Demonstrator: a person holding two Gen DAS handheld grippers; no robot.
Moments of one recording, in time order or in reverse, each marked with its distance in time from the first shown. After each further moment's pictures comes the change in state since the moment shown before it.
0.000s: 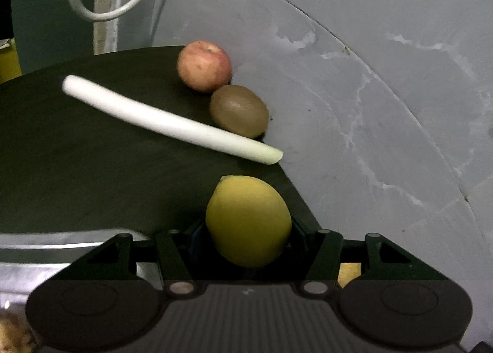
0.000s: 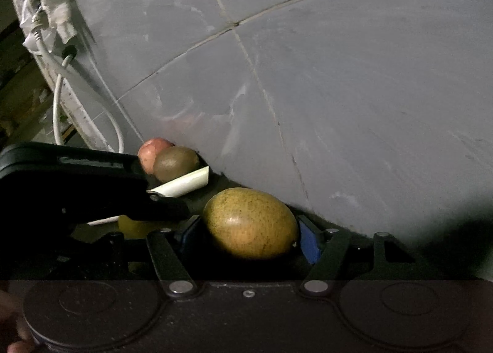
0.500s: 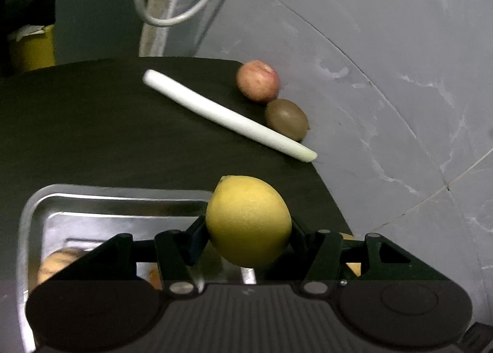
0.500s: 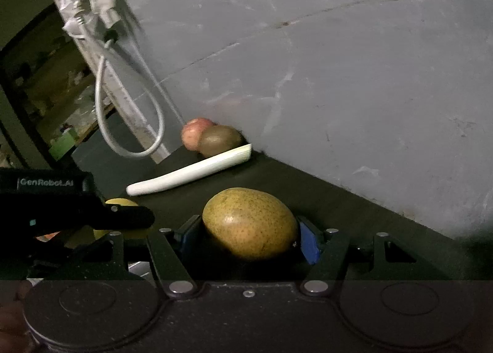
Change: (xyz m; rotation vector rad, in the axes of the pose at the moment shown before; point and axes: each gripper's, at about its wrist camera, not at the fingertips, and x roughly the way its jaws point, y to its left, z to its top) left arm -0.073 0.047 -0.033 -0.097 -0.067 0.035; right arm -0.035 0.016 -0.009 -0.062 0.050 0.140
